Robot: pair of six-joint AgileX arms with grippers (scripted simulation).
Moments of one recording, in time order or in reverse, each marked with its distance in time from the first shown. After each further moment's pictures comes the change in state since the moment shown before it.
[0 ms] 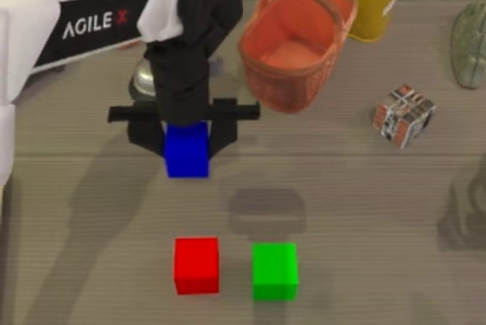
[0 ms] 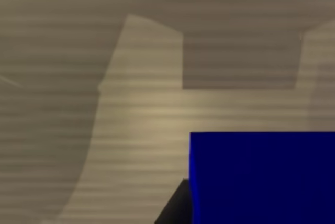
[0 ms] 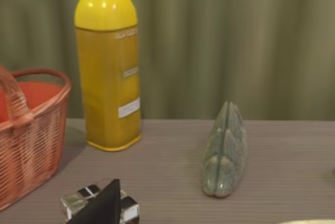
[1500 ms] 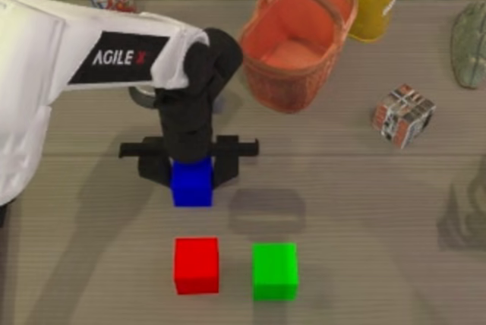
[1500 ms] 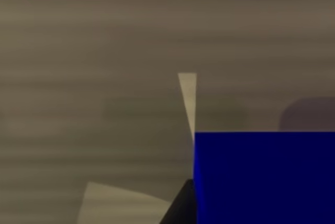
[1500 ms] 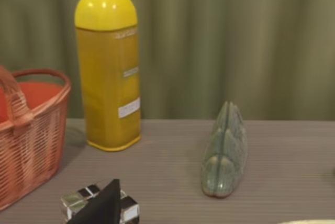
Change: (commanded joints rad) left arm 0.001 0.088 -0.145 0.236 0.002 0.015; right arm 0.000 0.000 0.000 0.000 0.000 0.000
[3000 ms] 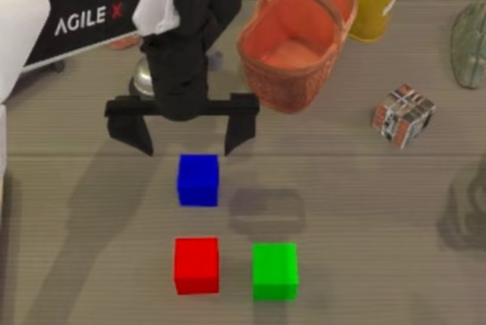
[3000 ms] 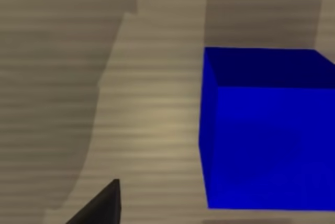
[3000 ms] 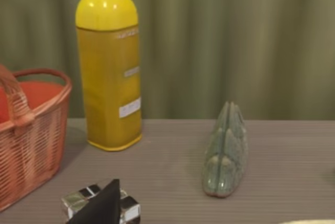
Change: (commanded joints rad) left arm 0.004 -0.110 0.155 -0.263 -0.001 -0.002; right arm 0.000 0.000 0.000 0.000 0.000 0.000
